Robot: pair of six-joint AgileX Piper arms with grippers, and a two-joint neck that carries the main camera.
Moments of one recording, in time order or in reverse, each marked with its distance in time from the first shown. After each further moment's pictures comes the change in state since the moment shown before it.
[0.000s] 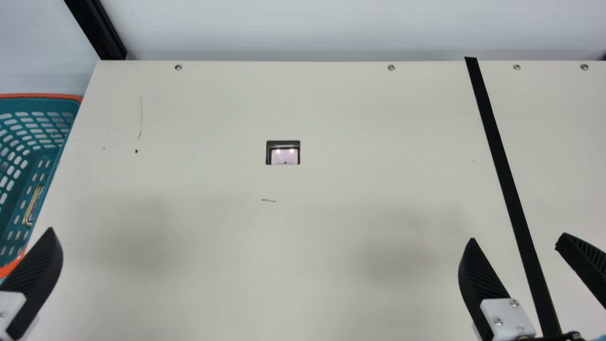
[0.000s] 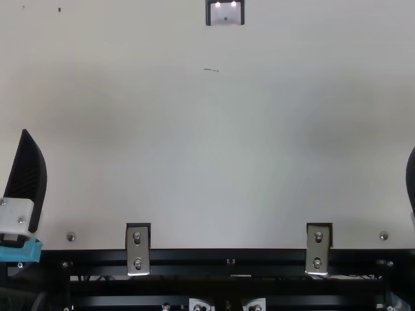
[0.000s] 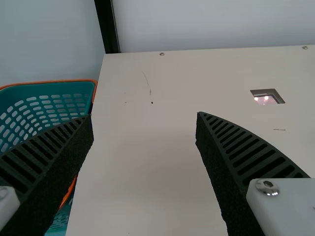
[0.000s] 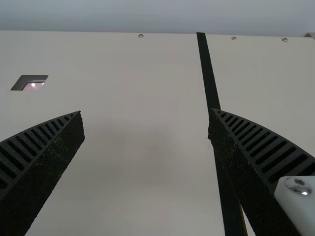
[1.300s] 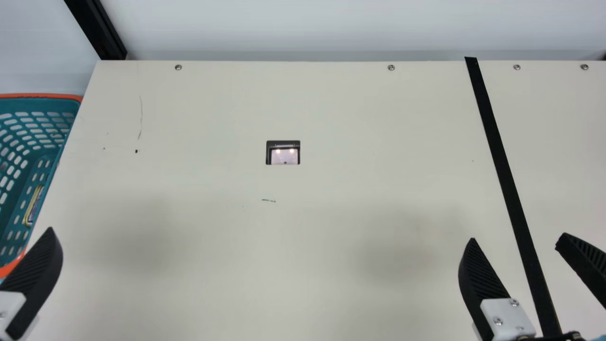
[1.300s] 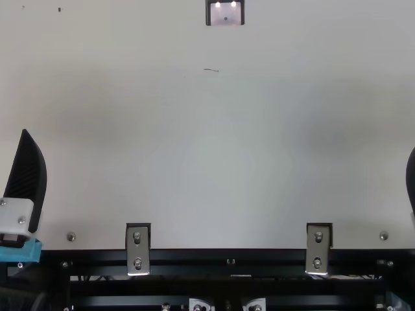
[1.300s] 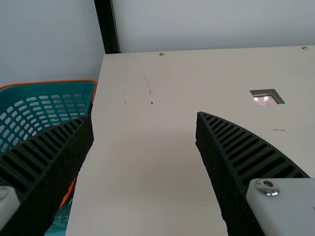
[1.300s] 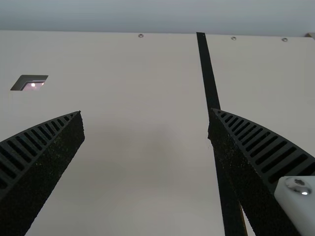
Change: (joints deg) left arm 0.0 0.0 0.0 0.0 0.0 0.0; right arm 0.0 0.0 0.0 0.0 0.0 0.0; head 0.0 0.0
